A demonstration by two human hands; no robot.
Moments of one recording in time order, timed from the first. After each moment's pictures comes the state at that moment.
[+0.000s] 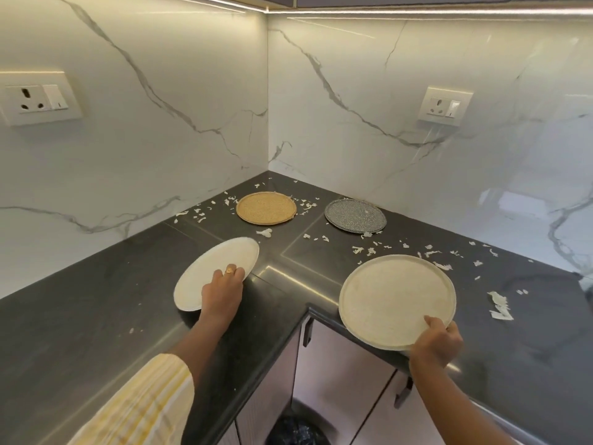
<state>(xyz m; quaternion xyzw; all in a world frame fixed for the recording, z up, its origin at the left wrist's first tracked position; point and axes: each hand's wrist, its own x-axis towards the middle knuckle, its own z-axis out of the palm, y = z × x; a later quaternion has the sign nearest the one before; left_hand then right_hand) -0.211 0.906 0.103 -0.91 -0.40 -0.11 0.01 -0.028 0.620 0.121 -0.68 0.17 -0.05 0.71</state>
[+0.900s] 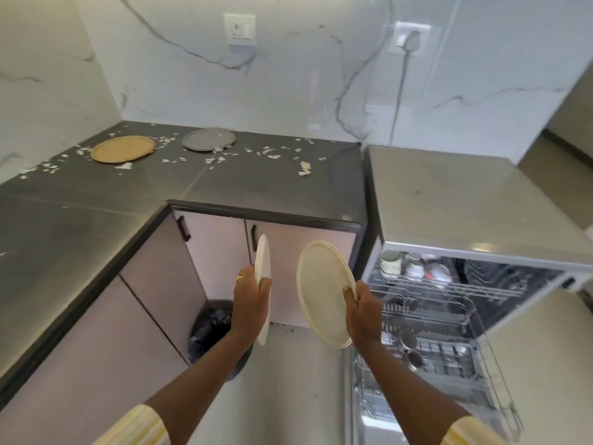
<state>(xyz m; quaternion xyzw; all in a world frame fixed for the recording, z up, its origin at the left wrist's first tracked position) -0.301 0.397 0.097 -0.81 -0.27 -0.19 -0.47 -0.234 0.222 0.054 -0.87 -0.06 -0.08 0.48</state>
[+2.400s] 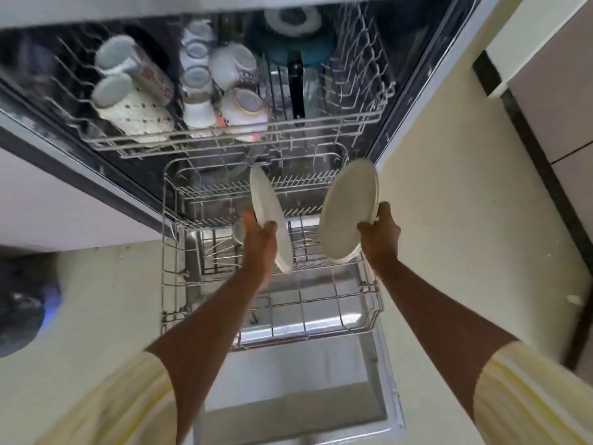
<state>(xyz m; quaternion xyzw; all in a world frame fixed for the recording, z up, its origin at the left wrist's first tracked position) 0.006 -0.115 -0.279 -0.70 -0.28 0.05 -0.66 0.036 -0.293 -0.282 -0.86 0.25 0.08 0.43</state>
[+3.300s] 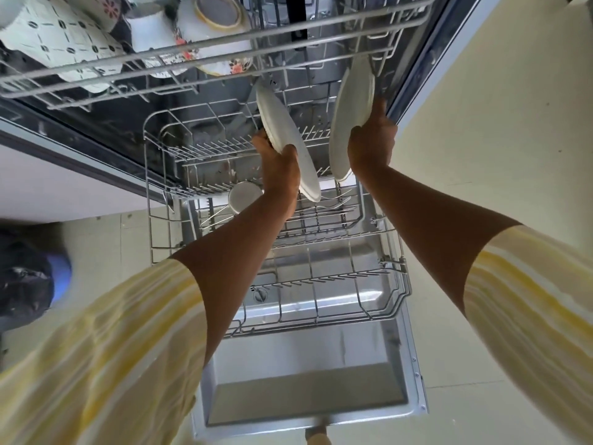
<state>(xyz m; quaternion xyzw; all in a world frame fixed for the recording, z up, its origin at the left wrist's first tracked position) 0.096 -0.146 -0.342 -0.69 -0.32 -0.01 -0.65 0.145 -0.256 -0.343 -0.90 0.20 0.02 0.39</state>
